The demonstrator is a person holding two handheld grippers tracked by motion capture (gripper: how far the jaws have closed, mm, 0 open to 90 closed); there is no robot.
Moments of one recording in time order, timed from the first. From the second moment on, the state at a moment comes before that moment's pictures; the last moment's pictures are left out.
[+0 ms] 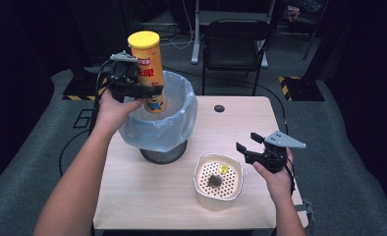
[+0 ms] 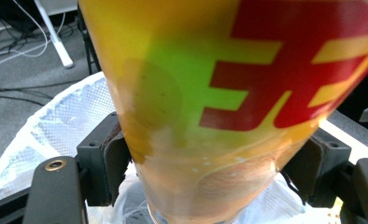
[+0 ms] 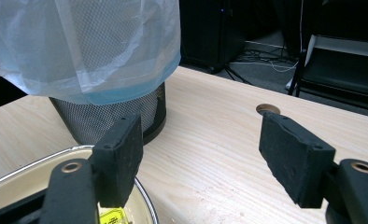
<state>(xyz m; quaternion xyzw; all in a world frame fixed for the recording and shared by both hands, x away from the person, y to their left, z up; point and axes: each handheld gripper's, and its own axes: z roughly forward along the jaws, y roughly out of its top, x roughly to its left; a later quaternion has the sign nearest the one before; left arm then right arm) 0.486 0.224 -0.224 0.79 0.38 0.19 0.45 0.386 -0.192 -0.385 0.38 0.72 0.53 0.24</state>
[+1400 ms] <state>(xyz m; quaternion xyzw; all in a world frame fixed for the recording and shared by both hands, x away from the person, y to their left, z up) 0.462 0.274 -0.241 0.78 0.42 0.14 0.44 0.387 -0.193 -0.387 0.38 0.71 0.53 0.24</state>
